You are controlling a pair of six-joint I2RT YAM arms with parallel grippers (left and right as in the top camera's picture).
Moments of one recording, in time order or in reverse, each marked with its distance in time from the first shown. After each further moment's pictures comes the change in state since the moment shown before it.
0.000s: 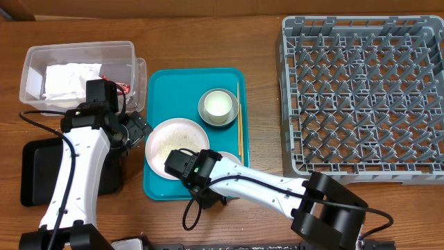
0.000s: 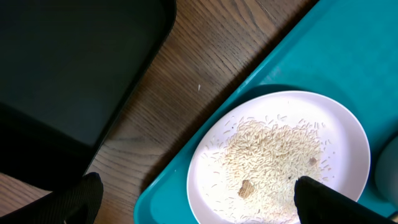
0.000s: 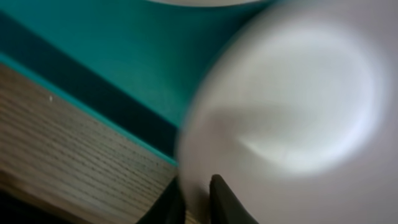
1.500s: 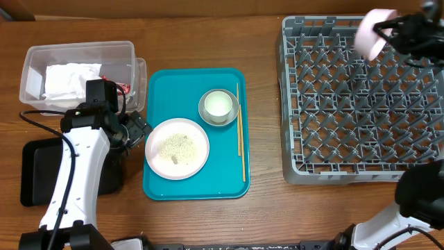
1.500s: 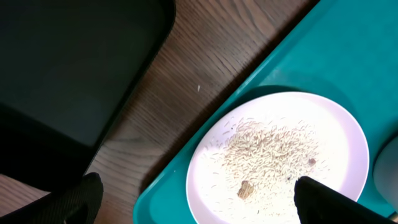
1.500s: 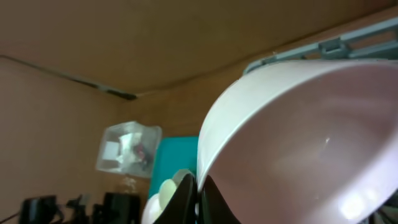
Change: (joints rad) left arm 0.000 0.000 0.000 0.002 0.000 0.000; right arm -1.554 -0.081 0.550 0.001 -1.027 -0.366
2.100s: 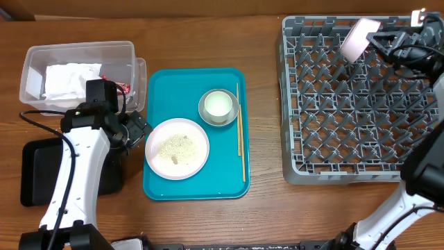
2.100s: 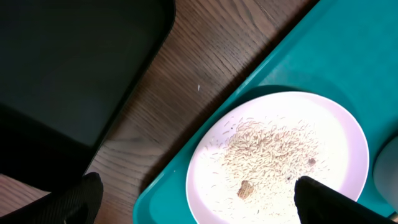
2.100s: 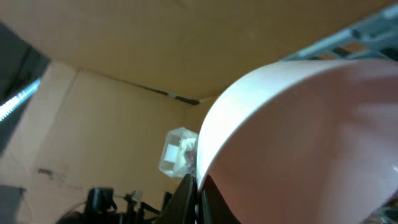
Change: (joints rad) left arm 0.000 0.000 0.000 0.000 0.000 0.000; right arm -0.043 0.203 -0.293 0.672 -0.342 0.323
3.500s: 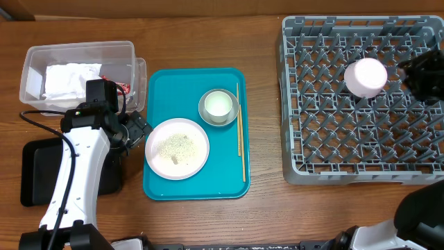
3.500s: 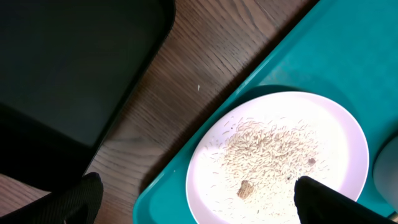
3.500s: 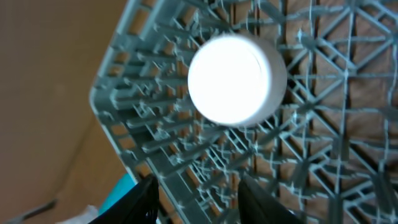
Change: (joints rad) left arm 0.000 0.000 0.000 0.000 0.001 0.000; right arm 0.000 -0.375 -0.011 -0.679 0.928 0.111
